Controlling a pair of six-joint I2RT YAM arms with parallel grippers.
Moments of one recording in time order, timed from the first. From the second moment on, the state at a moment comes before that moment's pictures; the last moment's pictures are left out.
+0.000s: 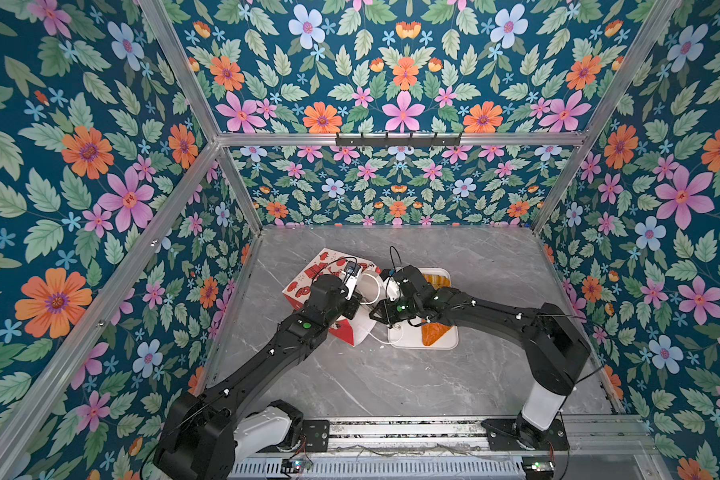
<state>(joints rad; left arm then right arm) -0.54 1.14 0.72 -0.07 -0.09 0.11 0.80 1.75 1.21 -0.22 -0.38 0.55</state>
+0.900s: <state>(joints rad) -0.54 1.23 0.73 0.04 -0.29 0.09 0.79 1.04 0.82 -0.53 -0.36 0.68</state>
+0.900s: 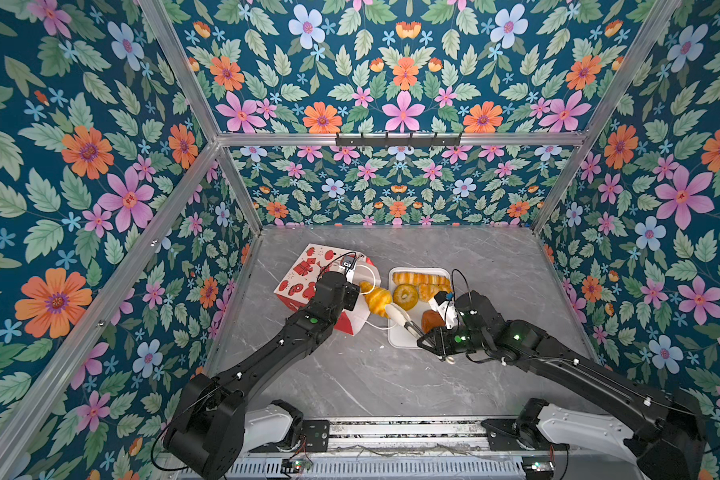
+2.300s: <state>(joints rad) -0.53 1.23 0.69 0.07 -0.51 0.09 0.77 0.89 0.72 -0.80 -0.30 0.77</state>
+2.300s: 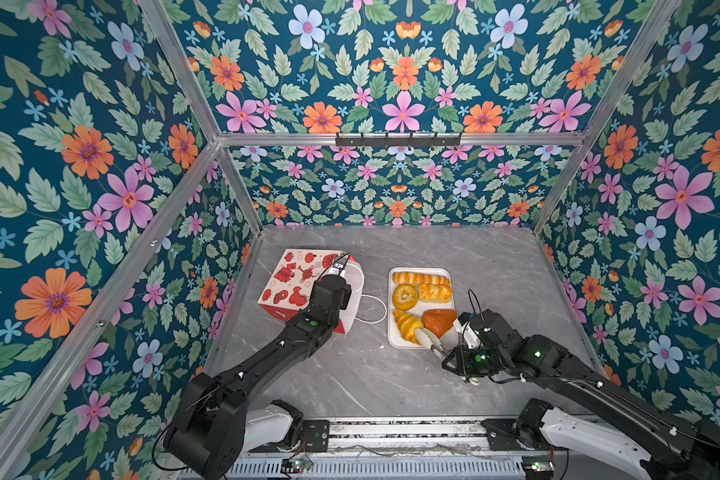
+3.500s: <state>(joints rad) -0.53 1.21 0.77 0.07 -0.11 0.25 0.84 1.28 0.94 -0.35 -0.47 0.63</state>
